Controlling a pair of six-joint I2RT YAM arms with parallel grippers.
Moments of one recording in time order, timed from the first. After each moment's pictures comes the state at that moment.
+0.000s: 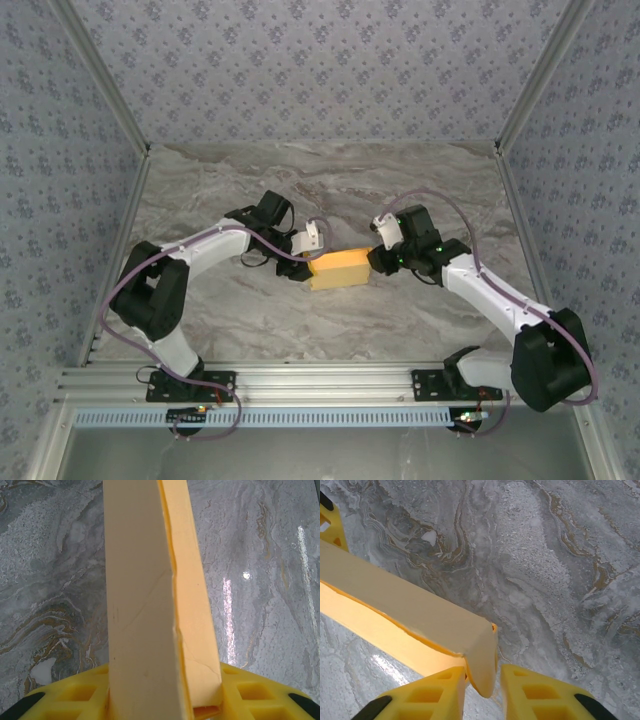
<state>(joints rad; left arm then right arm) -0.57 1.70 1.12 -0.58 0.65 0.79 0.45 1.25 0.81 -0.44 -0.23 -0.07</state>
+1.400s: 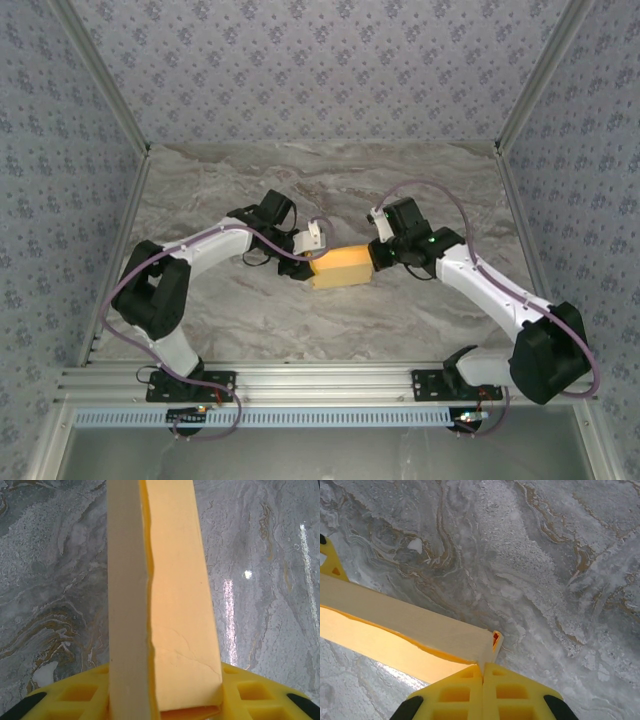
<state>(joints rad) -0.58 1.71 1.14 -0.59 0.64 0.78 0.53 1.29 0.96 -0.61 -0.08 0.13</state>
